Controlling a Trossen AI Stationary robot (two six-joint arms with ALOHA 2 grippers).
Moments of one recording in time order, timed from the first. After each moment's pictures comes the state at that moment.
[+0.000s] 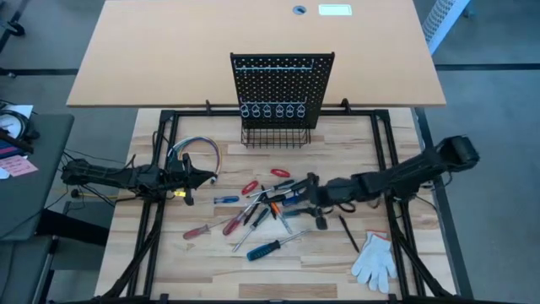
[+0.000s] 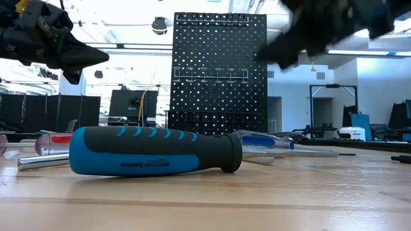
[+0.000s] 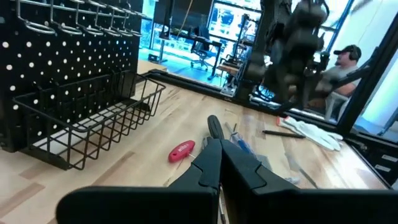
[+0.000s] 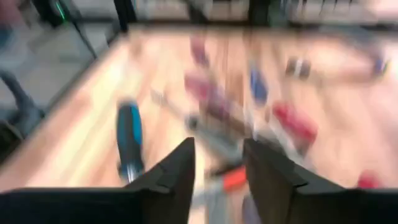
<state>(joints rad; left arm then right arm) -0.15 0.10 0.01 0.08 -0.40 -0.22 0.22 1.40 0.59 0.36 0.08 0.08</state>
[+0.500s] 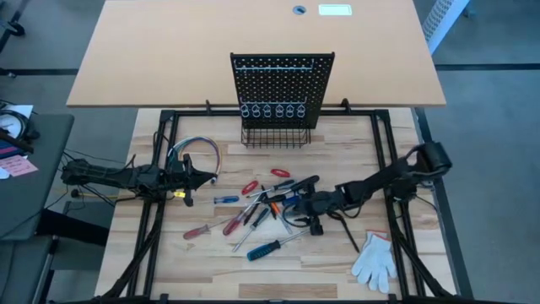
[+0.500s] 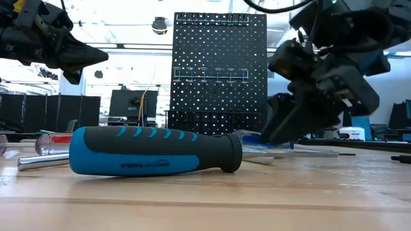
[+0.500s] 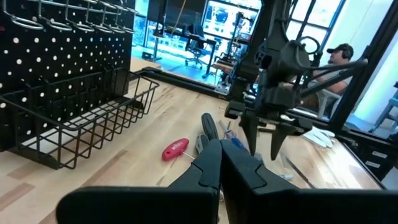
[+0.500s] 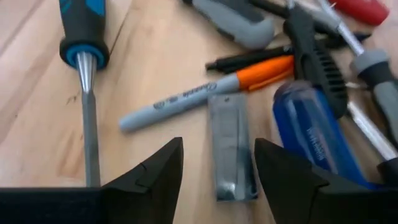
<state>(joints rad) -0.15 0.10 0.01 0.08 -0.37 -0.23 0.22 1.69 0.59 0.38 0.07 0.07</state>
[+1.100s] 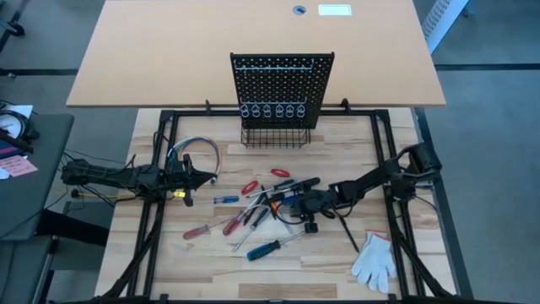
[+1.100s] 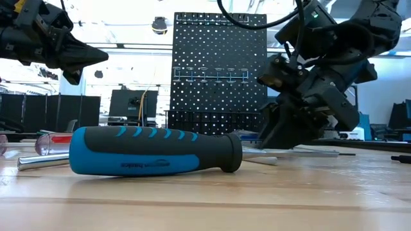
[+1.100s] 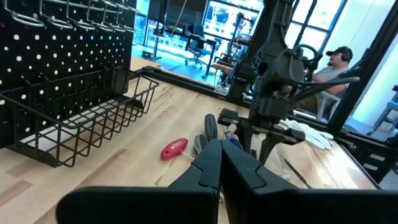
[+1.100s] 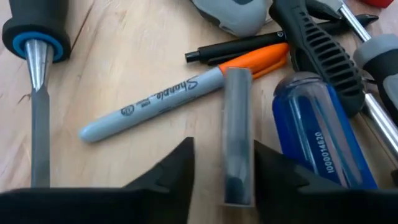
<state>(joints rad) -0.15 0.10 0.01 0.08 -0.37 -0.25 0.19 1.78 0.64 0.37 0.08 0.04</state>
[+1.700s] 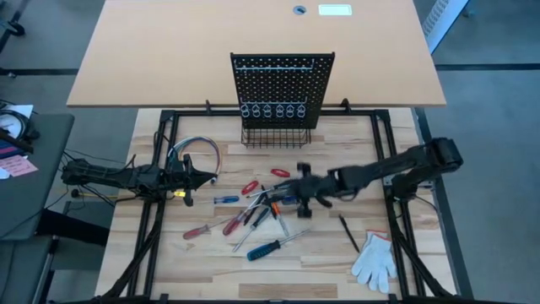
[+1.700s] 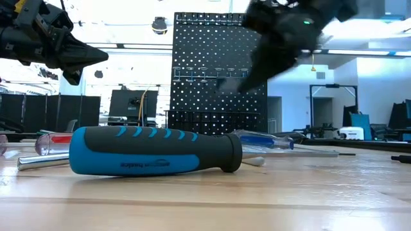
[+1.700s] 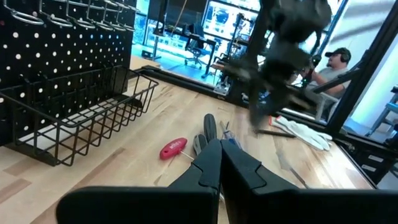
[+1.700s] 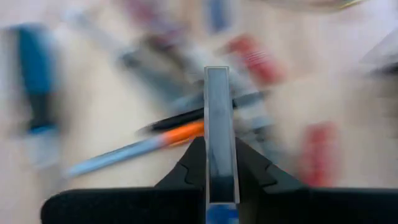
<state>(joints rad) -0.15 0.10 0.01 0.08 -0.37 -0.26 0.14 1.56 0.95 -0.15 0.26 -0.02</state>
